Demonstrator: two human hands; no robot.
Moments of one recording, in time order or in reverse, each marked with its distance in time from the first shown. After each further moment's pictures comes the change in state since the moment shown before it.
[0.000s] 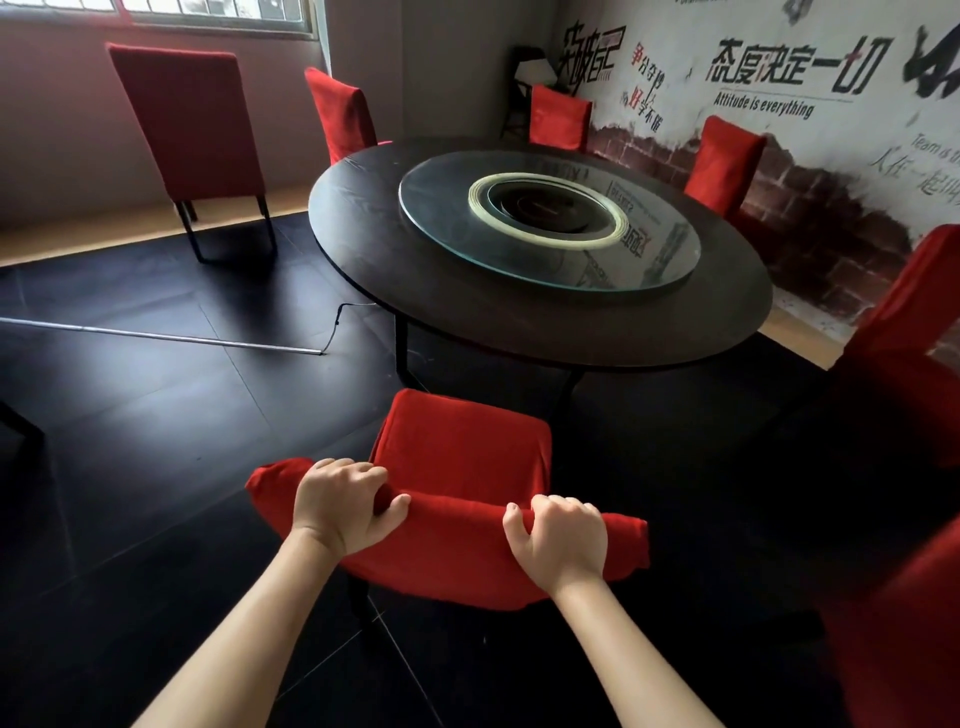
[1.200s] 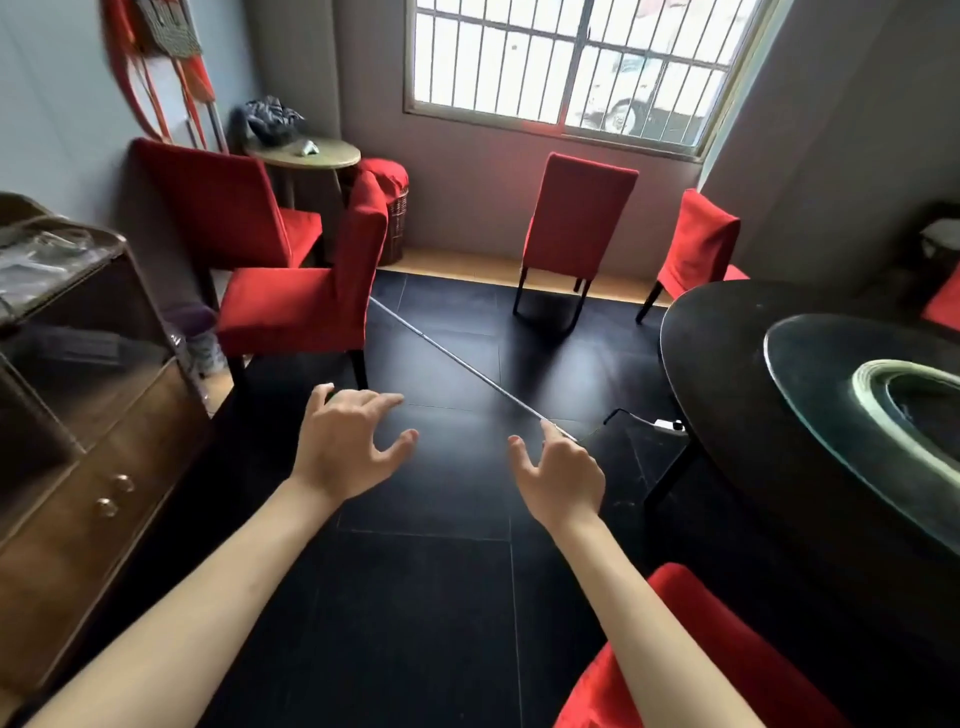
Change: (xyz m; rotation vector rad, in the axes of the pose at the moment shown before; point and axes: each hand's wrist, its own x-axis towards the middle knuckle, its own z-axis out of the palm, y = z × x) left_hand -0.069 -0.390 -0.142 0.160 0.194 -0.718; right_hand 0.226 -0.453 0.083 0.340 -0.285 -0.364
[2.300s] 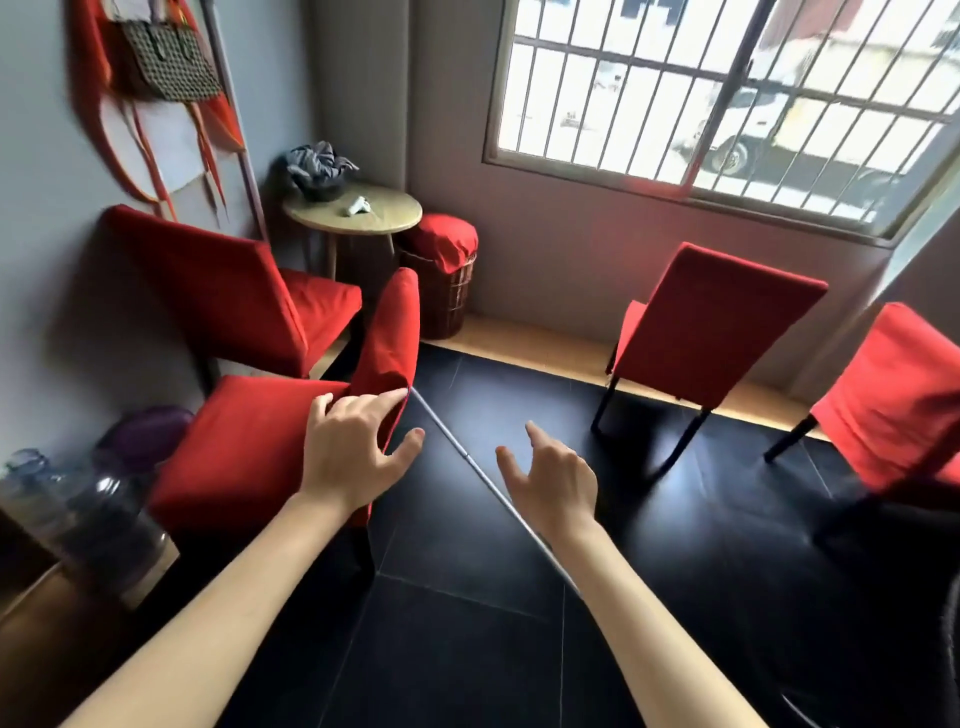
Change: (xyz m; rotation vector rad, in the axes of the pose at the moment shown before) left_hand 0.613 -0.258 0.258 0.049 0.140 -0.232; right_hand 0.713 -0.172 0.199 0.029 -0.056 -0.287
